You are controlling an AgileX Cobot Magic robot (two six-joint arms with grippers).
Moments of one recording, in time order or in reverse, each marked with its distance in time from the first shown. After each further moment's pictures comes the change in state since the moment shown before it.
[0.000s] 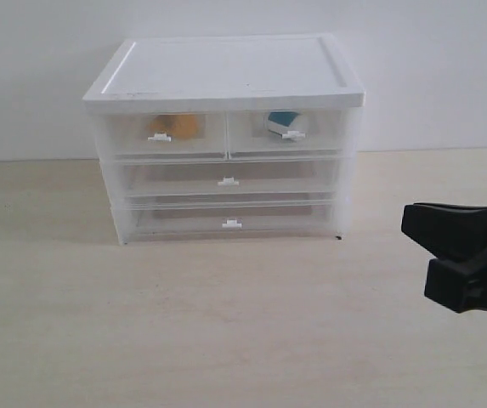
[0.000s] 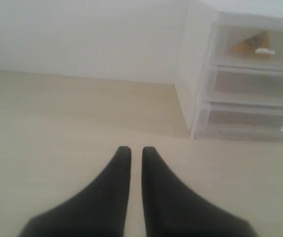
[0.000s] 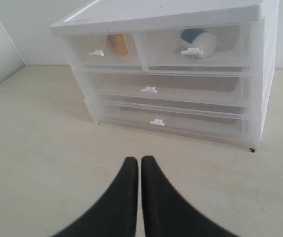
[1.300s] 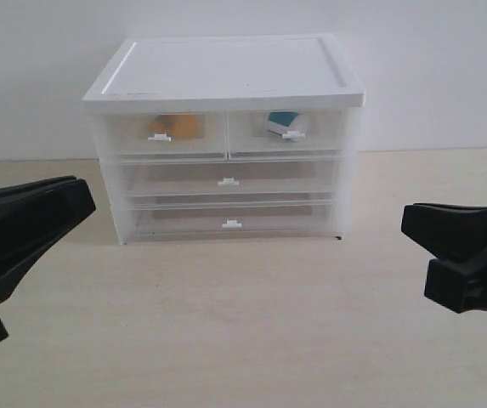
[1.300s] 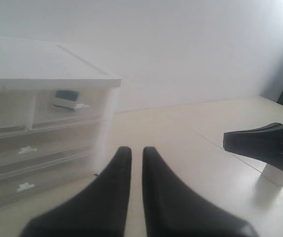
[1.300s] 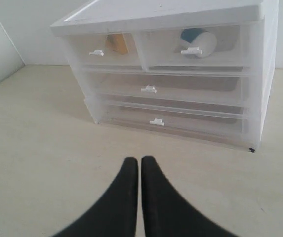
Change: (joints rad) left arm -0.802 0.792 -0.322 -0.090 -0.619 -0.100; right arm 0.000 0.000 0.000 0.000 -0.001 -0.002
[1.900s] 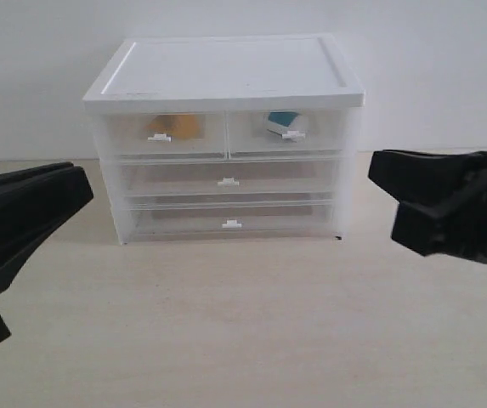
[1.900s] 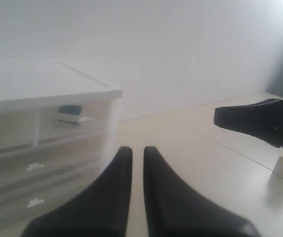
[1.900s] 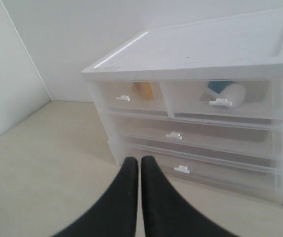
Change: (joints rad) left arm 0.002 0.000 -0.007 0.000 -0.017 0.065; right arm 0.000 0.096 -0.041 -0.002 -0.211 -0.002
